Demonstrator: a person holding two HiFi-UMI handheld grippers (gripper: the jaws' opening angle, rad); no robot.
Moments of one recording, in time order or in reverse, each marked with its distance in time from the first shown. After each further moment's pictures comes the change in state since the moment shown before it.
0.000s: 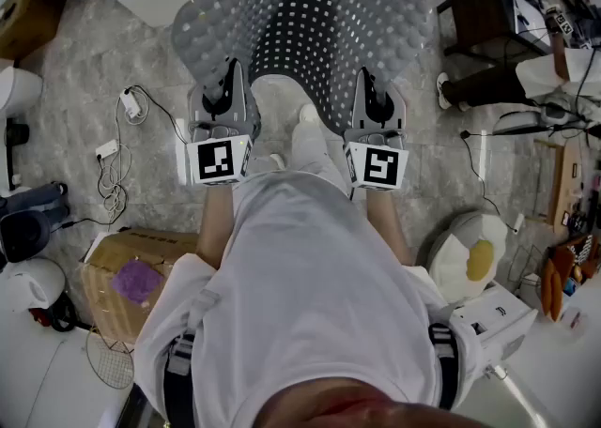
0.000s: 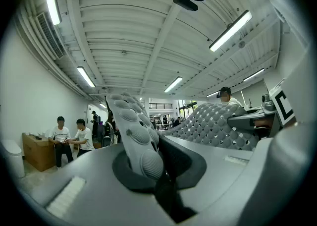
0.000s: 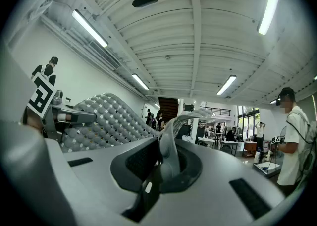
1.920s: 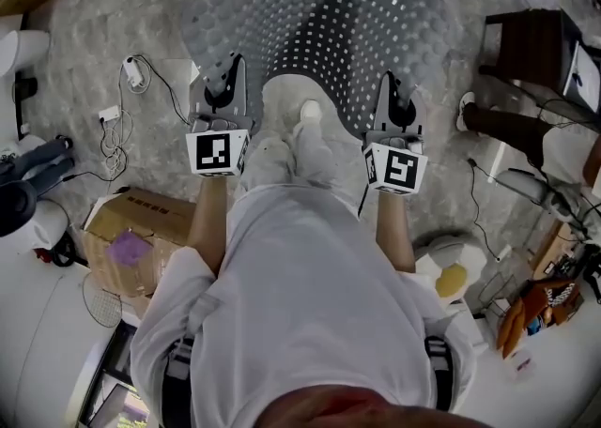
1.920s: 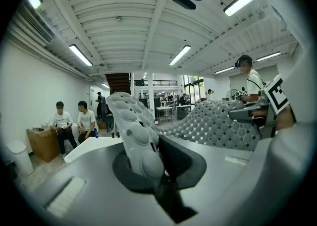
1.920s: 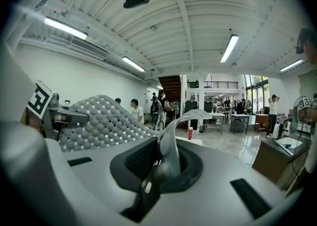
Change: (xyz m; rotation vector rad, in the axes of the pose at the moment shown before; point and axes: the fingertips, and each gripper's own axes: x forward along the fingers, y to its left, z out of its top) left arm 0.239 -0.002 -0.113 0.003 0.286 0.057; right arm 0.216 -0.155 -0.152 0.159 0.211 0.130
